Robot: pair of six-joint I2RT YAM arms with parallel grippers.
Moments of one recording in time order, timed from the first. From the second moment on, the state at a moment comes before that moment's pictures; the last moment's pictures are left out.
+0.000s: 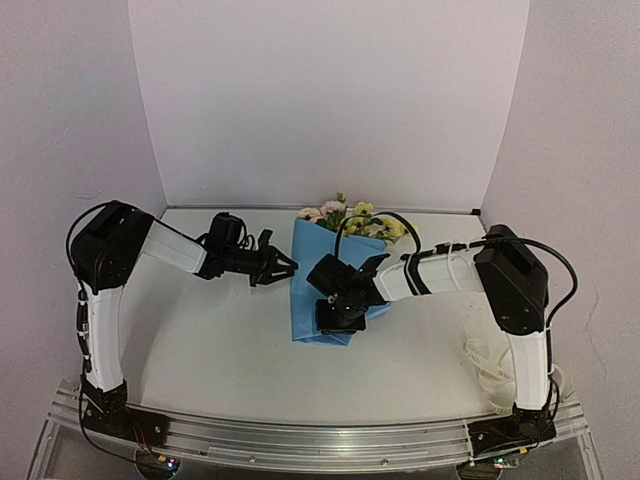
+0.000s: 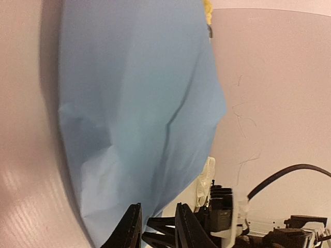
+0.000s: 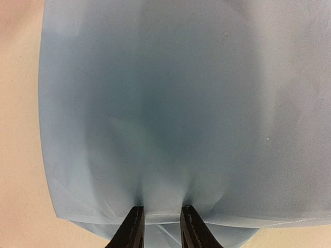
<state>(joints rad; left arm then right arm) -0.49 2.09 1.14 0.39 0.79 -1.01 0.97 2.12 1.46 -0.52 0.11 0.82</state>
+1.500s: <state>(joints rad) -0.44 2.27 1.49 0.45 0.82 -1.04 0.97 2.13 1.48 -0.55 0.11 0.82</state>
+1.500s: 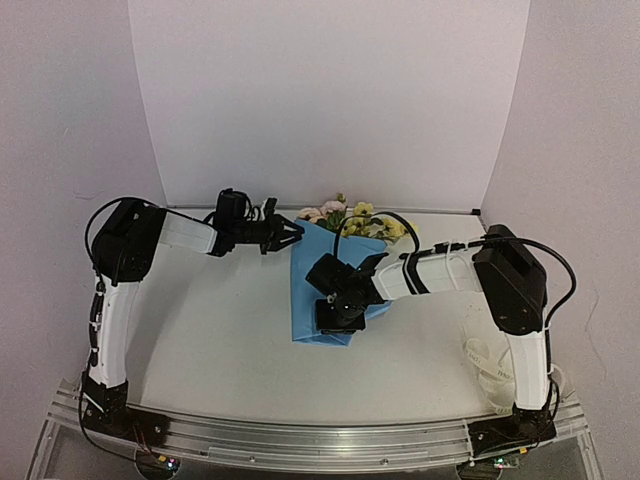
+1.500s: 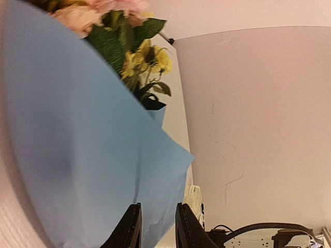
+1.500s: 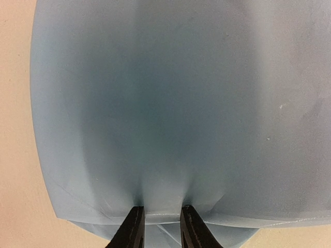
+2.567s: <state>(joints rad) -0.38 2.65 1.81 0.59 0.83 -1.34 0.97 2.14 1.48 -0.53 0.11 0.82</state>
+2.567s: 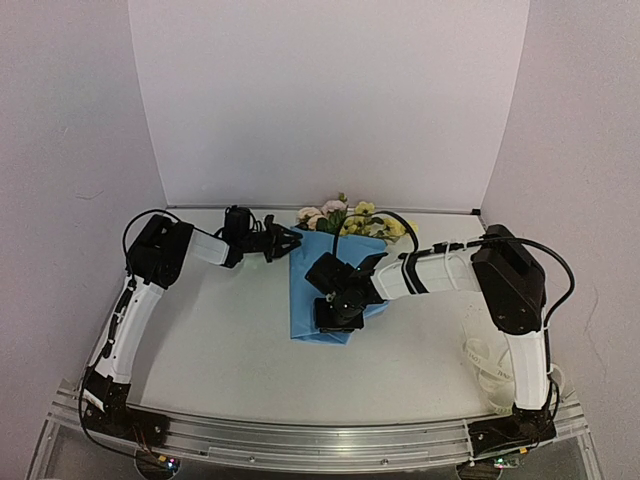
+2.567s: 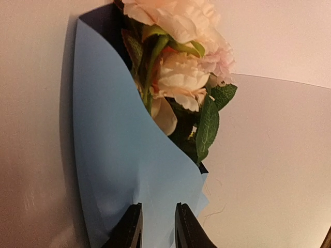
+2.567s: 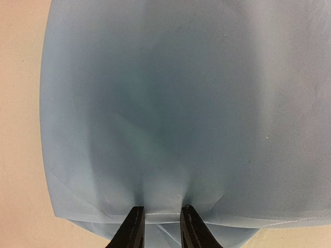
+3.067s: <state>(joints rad) -0.40 2.67 2.05 0.05 0.67 -1.07 0.97 2.14 1.49 -0.53 0.11 0.82</state>
